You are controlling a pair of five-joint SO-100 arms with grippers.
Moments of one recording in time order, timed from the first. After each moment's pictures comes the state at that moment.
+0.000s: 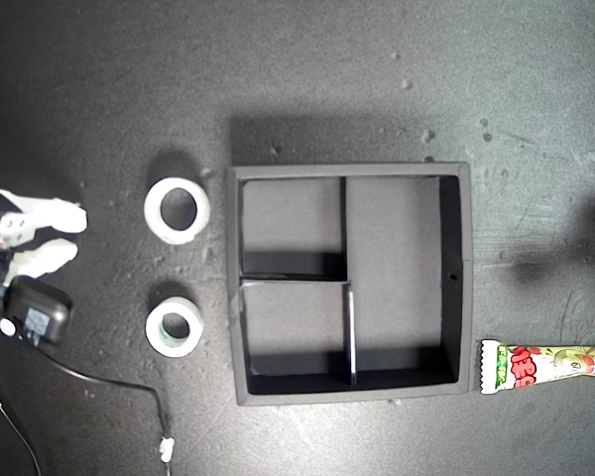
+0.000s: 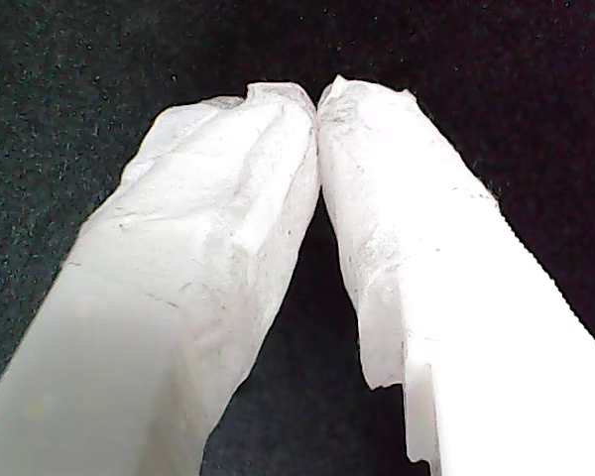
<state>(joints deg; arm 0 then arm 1) 5.6 191.3 176.6 77.7 -76.4 3.1 192.2 178.3 76.6 74.8</state>
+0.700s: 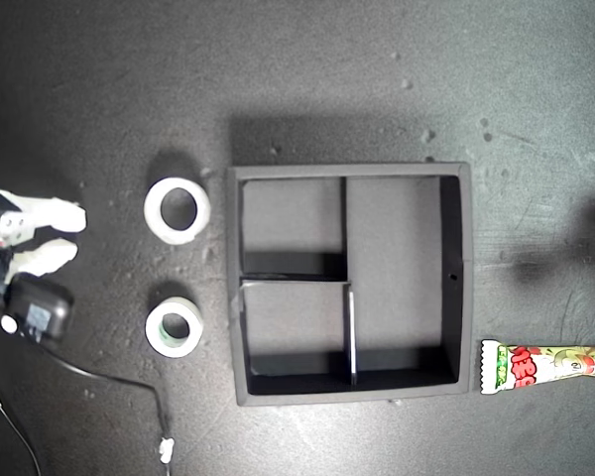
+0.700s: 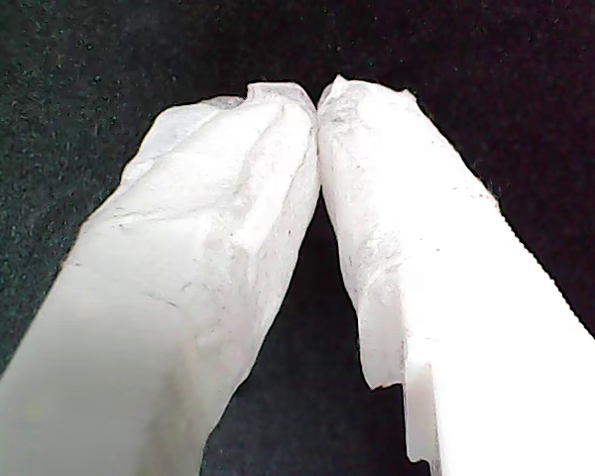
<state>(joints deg) 5.8 191.3 176.6 77.5 -84.6 3.1 192.2 178.3 76.6 74.8</state>
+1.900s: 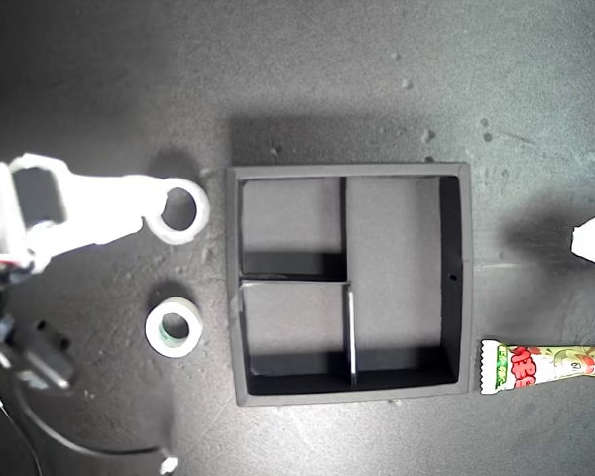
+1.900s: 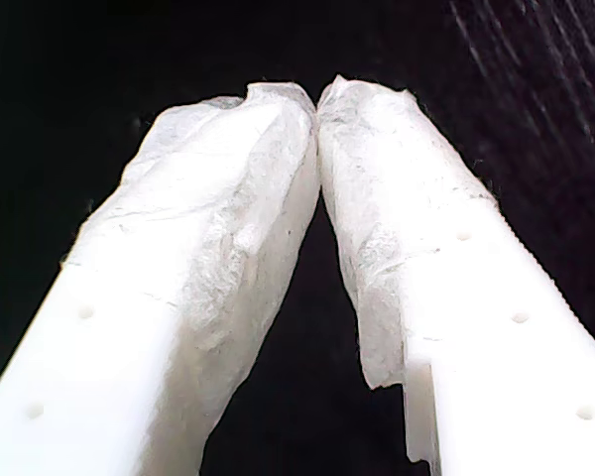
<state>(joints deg) -2.3 133.7 131.8 53.0 -30.8 -0.5 191.7 178.3 47.9 57.0</state>
